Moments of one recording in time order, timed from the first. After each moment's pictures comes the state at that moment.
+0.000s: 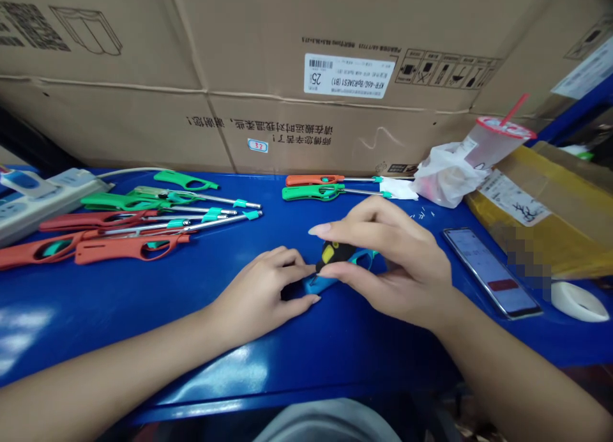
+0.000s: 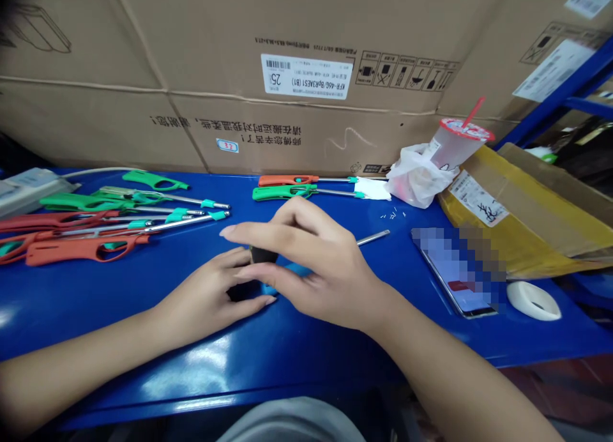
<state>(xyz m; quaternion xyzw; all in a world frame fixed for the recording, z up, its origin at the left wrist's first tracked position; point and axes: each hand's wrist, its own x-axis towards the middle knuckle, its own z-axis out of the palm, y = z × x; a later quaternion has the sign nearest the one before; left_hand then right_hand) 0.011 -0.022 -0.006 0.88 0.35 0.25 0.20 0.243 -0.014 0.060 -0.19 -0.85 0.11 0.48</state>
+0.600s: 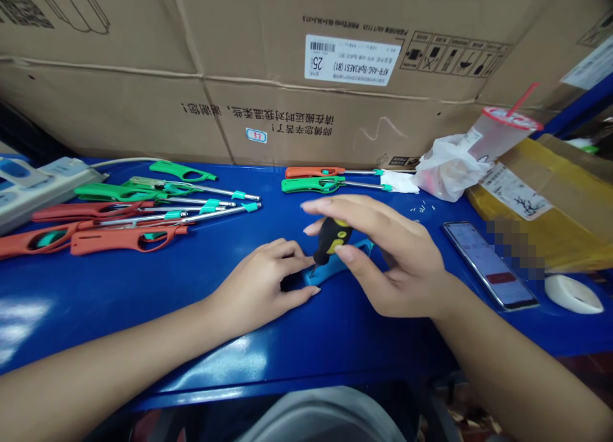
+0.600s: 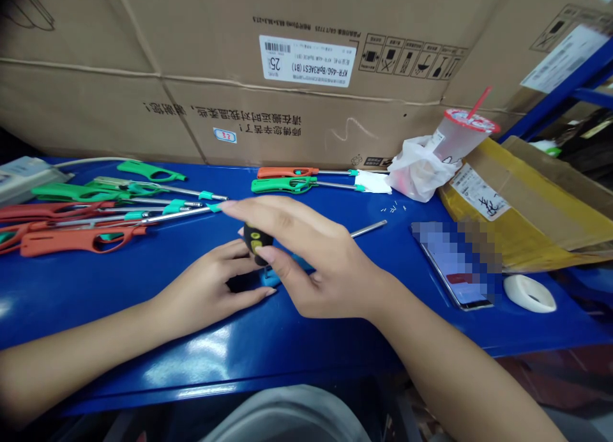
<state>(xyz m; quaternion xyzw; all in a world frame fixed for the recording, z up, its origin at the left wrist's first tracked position) 0.013 -0.022 -0.007 0.88 0.34 0.25 0.19 0.242 -0.013 0.057 -0.18 -0.88 0.09 0.42</state>
